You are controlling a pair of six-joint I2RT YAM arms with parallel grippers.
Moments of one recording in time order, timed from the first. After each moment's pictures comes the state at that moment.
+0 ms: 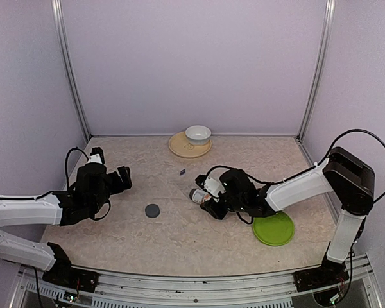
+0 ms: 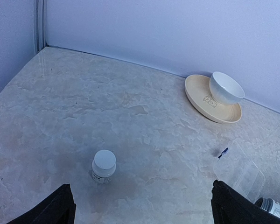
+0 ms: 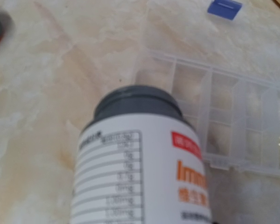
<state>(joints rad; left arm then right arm) -0.68 1.14 0.47 0.27 -0.61 -0.54 0.92 1.83 0.88 0.30 0.08 -0.13</state>
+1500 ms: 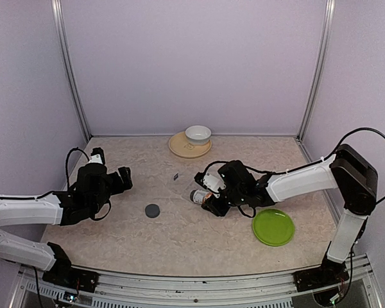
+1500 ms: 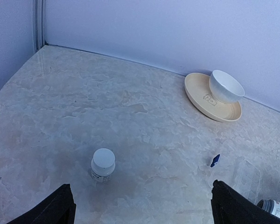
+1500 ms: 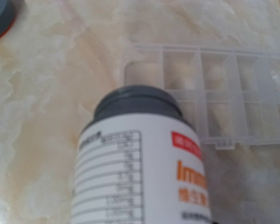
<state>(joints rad) -0.68 1.15 0.47 0.27 -0.60 -0.54 0.88 1.80 0.98 0.06 0.00 -0.14</state>
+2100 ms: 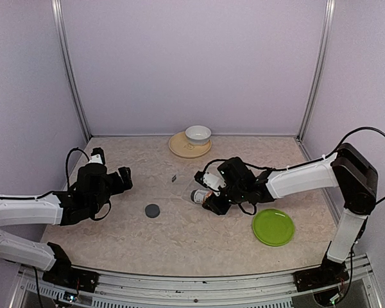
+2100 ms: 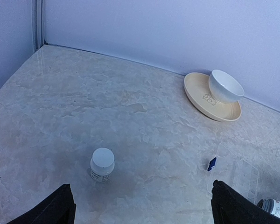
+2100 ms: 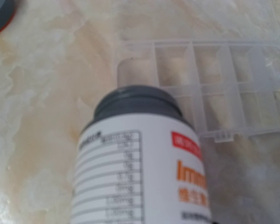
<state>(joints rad) -0.68 1.15 0.47 0.27 -0.60 -0.54 0.87 1.80 1.03 -0.02 -0.01 -0.15</state>
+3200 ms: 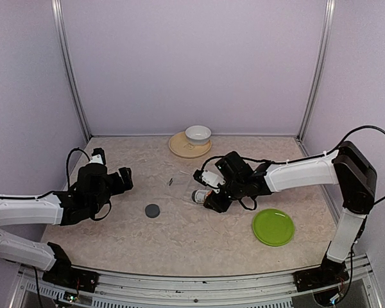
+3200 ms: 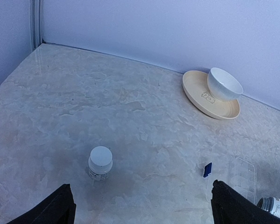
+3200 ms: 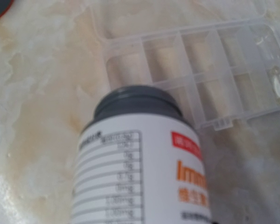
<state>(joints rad) -0.68 1.15 0.47 0.27 -0.59 -0.55 0.86 1.81 1.12 -0.18 -0.03 -0.17</state>
